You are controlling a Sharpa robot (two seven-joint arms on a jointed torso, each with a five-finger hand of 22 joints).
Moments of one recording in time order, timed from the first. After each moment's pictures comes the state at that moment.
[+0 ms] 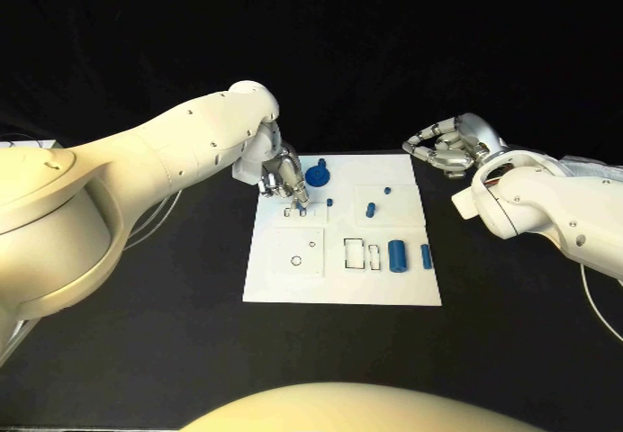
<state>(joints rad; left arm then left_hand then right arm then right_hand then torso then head) 1.38 -0.33 0.02 0.72 -0.88 0.83 -0.57 1.10 -0.18 0.68 0.20 0.58 0.86 0.07 0.72 0.85 1.29 -0.02 1.20 0.92 1.47 -0.07 1.53 1.31 0.09 1.38 0.04 1.38 1.24 1.30 -0.75 -0.09 1.36 -0.81 -0.55 0.01 1.22 -0.19 0.29 0.29 0.37 0.98 0.13 0.20 0.33 1.46 0.04 1.48 1.31 1.47 -0.03 1.56 1.31 0.06 1.44 0.08 1.26 1.29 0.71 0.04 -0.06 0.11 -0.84</state>
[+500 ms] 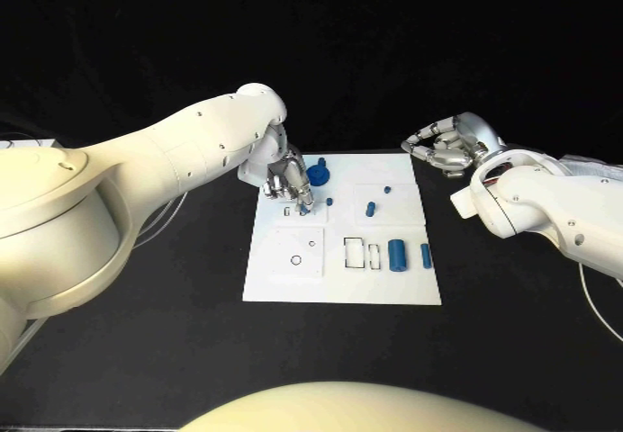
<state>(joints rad) 1.38 -0.30 0.00 0.71 -0.88 0.83 -0.57 1.10 -0.18 0.68 0.20 0.58 0.86 0.07 0.72 0.85 1.29 -0.02 1.20 0.92 1.47 -0.07 1.53 1.31 0.09 1.38 0.04 1.38 1.24 1.30 -0.74 -0.09 1.36 -0.81 -0.55 0.01 1.22 -0.19 0.28 0.29 0.38 0.98 0.13 0.20 0.33 1.47 0.04 1.48 1.31 1.47 -0.03 1.56 1.31 0.06 1.44 0.08 1.26 1.29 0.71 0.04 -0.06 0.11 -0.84</state>
